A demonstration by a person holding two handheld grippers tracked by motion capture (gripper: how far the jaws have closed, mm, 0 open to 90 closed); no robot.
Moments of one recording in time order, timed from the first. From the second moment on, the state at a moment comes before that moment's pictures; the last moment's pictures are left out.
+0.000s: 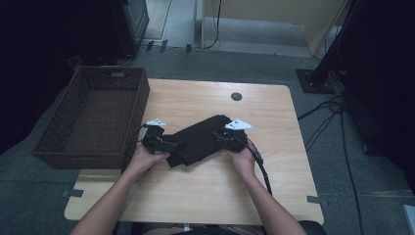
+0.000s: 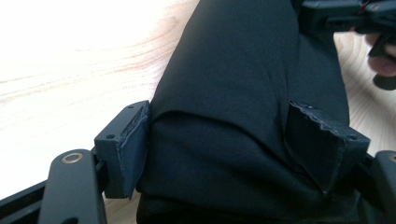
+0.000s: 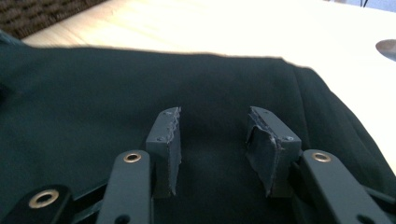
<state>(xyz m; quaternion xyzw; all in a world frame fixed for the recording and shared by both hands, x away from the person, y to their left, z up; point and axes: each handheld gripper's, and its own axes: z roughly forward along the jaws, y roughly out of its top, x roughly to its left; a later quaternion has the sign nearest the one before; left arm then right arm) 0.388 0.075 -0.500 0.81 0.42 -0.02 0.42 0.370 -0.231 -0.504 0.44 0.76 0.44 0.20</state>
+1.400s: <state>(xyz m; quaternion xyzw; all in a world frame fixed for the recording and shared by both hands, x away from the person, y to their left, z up) 0.385 0.059 -0.508 0.82 0.40 -0.02 0.41 0.348 -0.253 -0.518 0.45 0.77 0.42 0.20</state>
